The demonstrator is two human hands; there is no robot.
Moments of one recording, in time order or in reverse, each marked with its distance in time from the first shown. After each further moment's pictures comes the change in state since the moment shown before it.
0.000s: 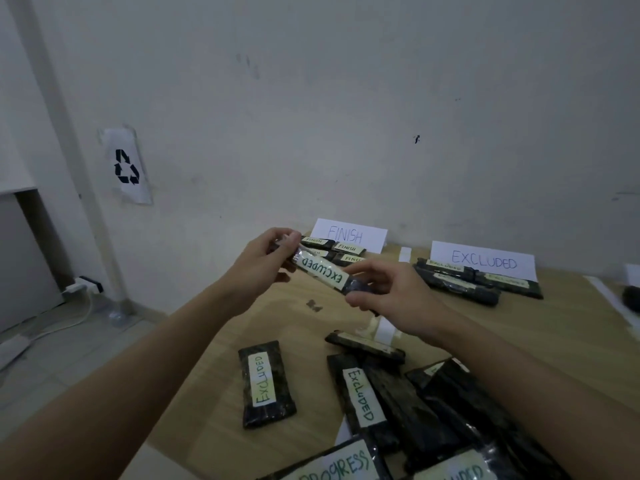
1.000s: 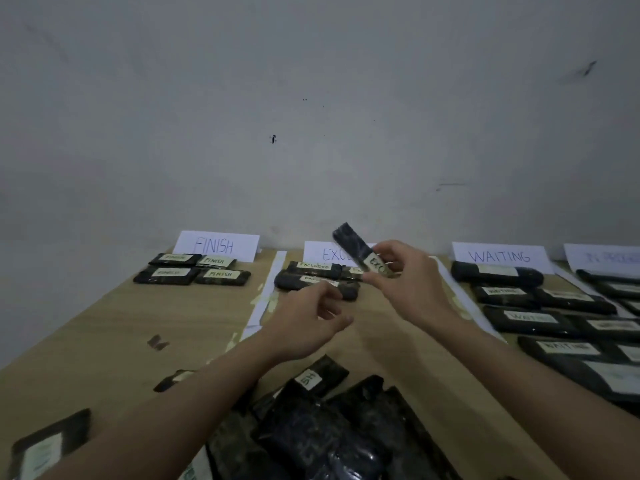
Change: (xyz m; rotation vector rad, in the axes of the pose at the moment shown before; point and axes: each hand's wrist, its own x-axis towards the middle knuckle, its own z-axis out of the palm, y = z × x) left_hand 0.014 -0.002 0.229 0.385 -0.441 0.249; right_hand -0.058 0.053 -0.167 -0.435 0.691 0.101
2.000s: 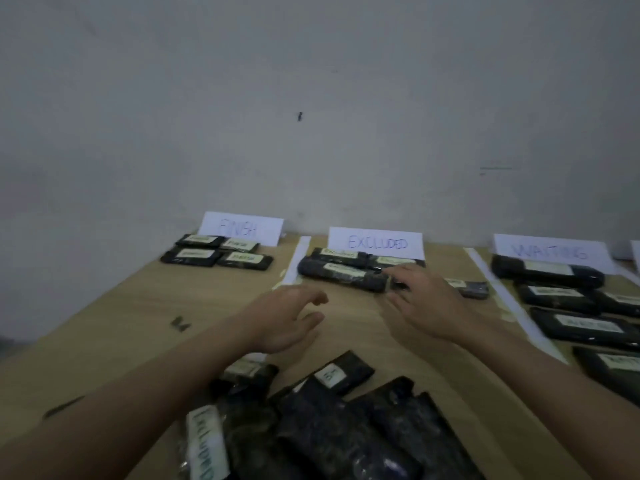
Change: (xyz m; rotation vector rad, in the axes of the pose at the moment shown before) left_hand -0.004 -0.049 -0.036 0.516 -0.206 0.050; right_hand 0.014 0.048 0.025 -0.519 -0.372 -0.262
